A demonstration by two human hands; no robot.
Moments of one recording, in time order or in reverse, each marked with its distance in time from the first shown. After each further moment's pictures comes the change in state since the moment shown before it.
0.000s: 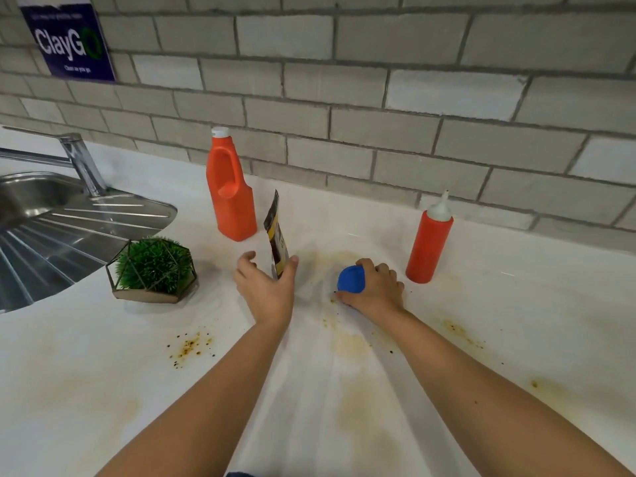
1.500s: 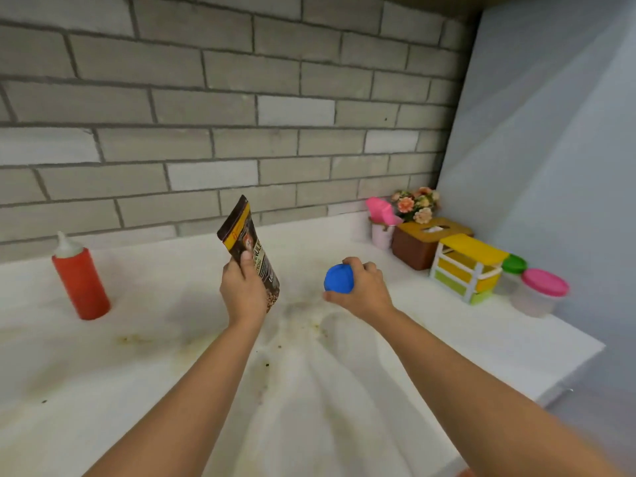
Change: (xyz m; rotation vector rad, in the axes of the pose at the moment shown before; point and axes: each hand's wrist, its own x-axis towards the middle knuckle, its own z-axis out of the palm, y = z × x) left_hand -0.383 0.193 0.139 -0.385 -0.757 0.179; right_hand -0.322 0.307 -0.263 0.046 0.509 0.526
